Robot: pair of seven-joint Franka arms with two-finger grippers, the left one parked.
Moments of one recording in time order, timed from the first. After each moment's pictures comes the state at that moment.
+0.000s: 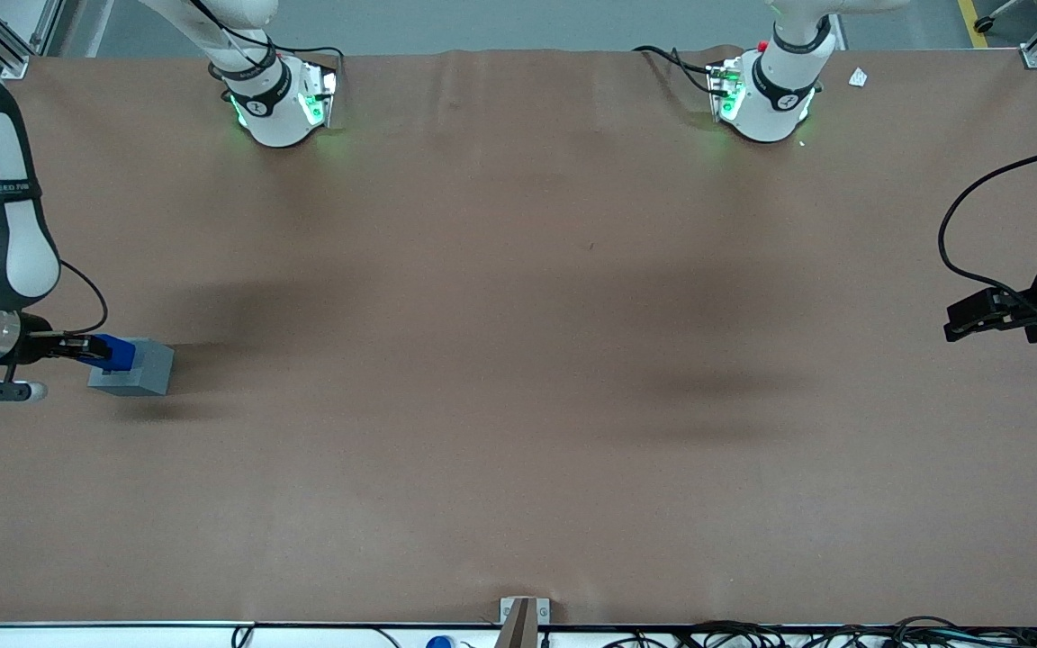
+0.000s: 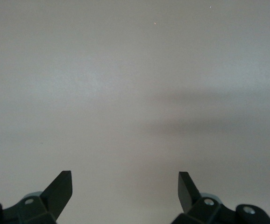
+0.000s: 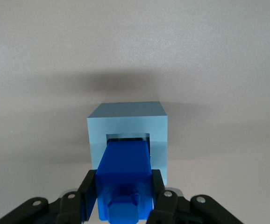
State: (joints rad) arm -0.29 0.41 -0.03 -1.81 -0.02 2.09 -0.28
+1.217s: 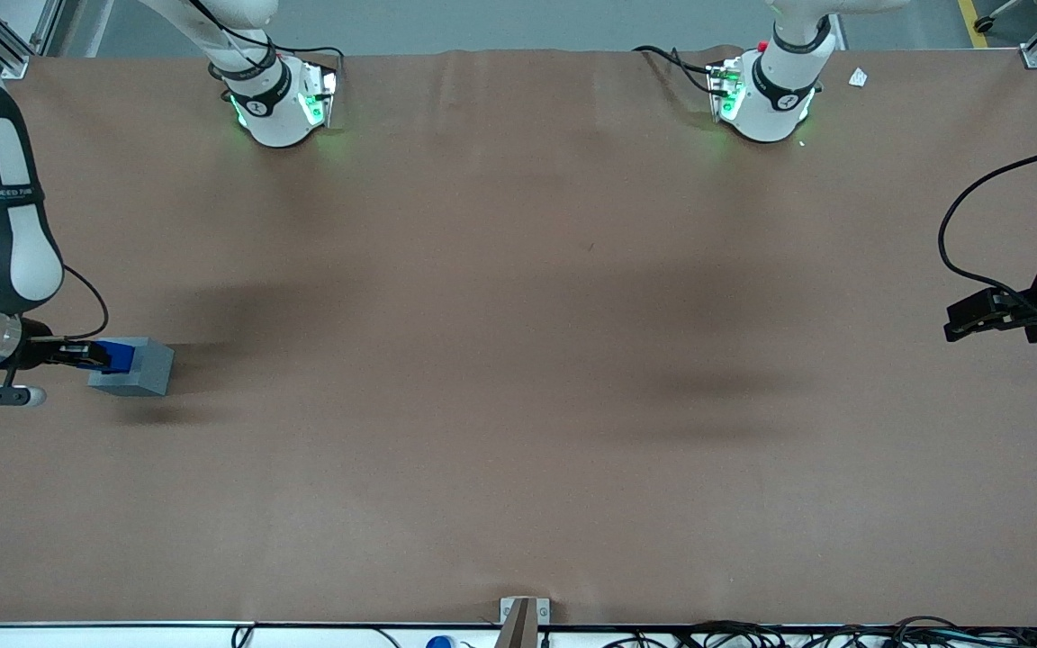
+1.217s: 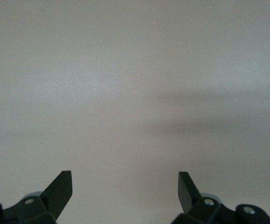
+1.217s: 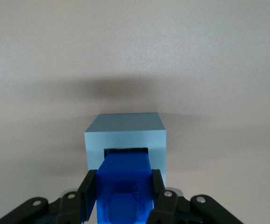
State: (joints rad) arm -0.29 0.43 -0.03 -1.80 -0.01 2.14 -0.28
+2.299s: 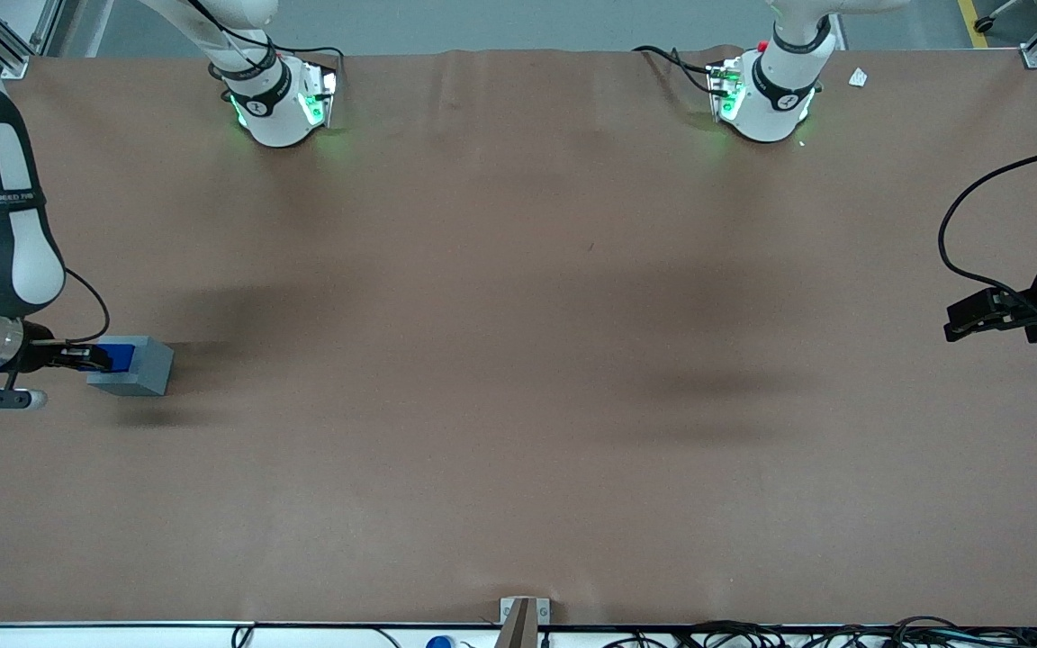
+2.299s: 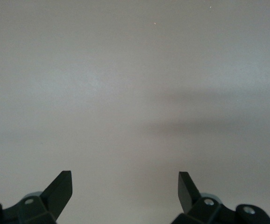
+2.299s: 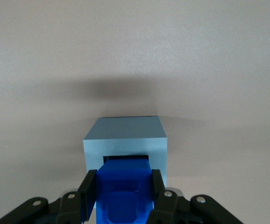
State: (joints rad) arm -0.29 0.44 -0.03 -1.80 -0.01 2.14 -0.28
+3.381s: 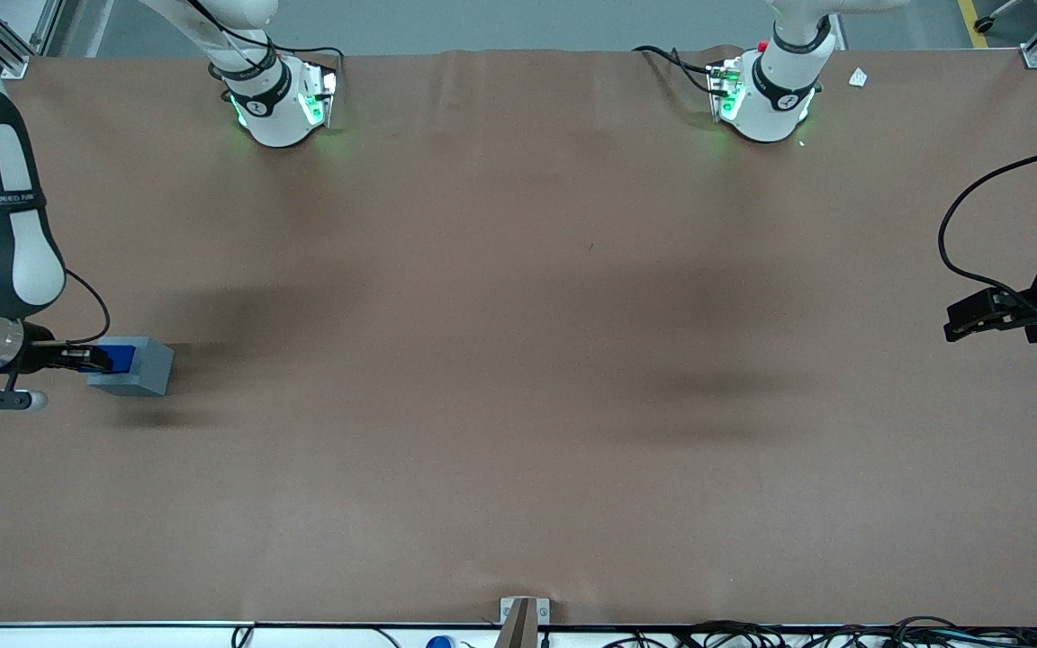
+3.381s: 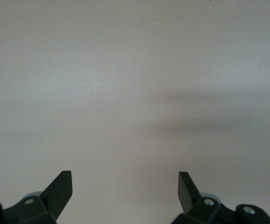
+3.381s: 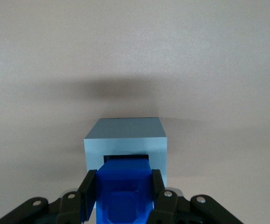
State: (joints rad) arm -0.29 0.44 -0.02 -1.79 -0.01 2.14 -0.28
